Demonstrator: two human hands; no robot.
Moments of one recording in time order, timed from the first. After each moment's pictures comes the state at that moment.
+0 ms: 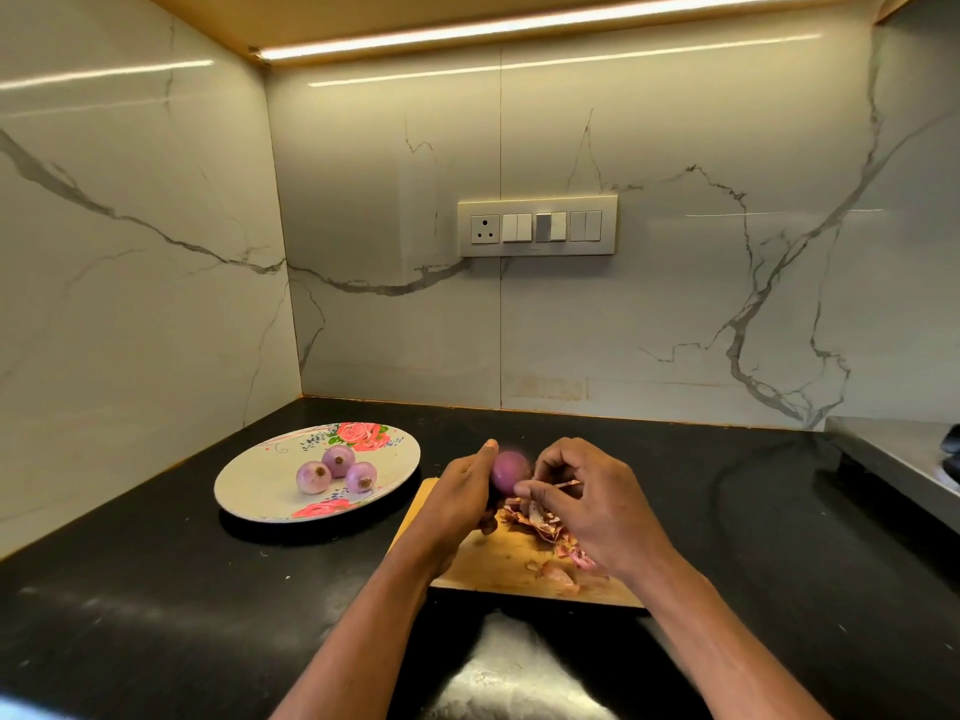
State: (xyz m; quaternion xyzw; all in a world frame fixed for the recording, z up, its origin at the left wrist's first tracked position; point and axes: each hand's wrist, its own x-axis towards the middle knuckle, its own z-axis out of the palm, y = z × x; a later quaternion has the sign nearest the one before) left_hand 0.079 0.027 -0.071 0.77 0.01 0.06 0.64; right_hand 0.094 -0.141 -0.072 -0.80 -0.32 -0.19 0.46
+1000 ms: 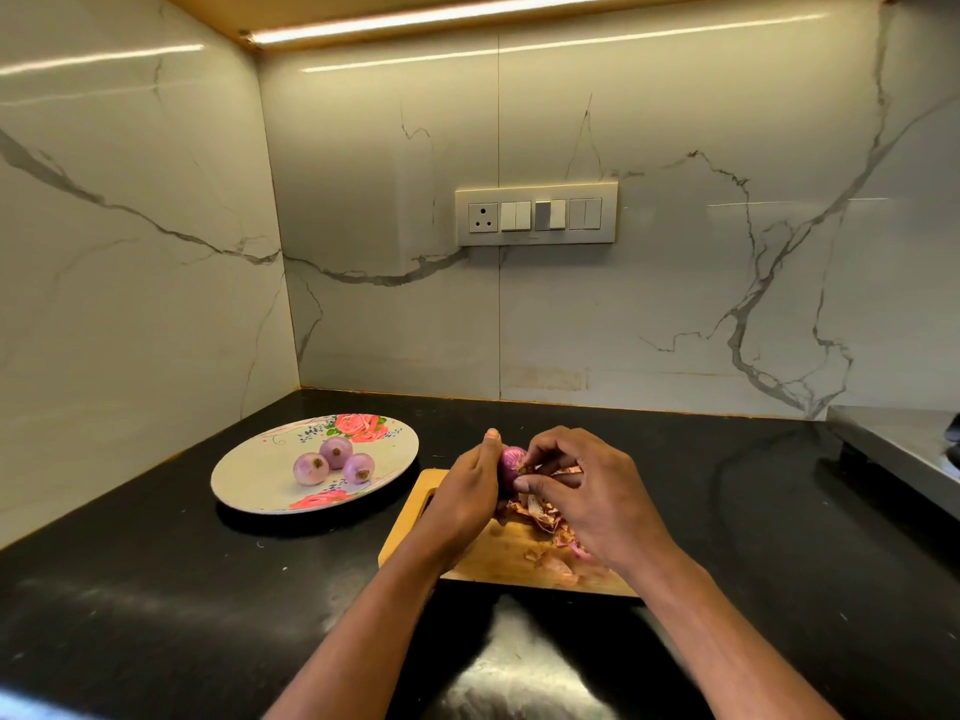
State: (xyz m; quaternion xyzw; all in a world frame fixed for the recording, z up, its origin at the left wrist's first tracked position) left_hand 0.080 0.019 -0.078 0.77 -0.02 0.08 0.63; right_hand 0.093 -0.139 -0.074 -0.80 -0.32 -0.20 0.47
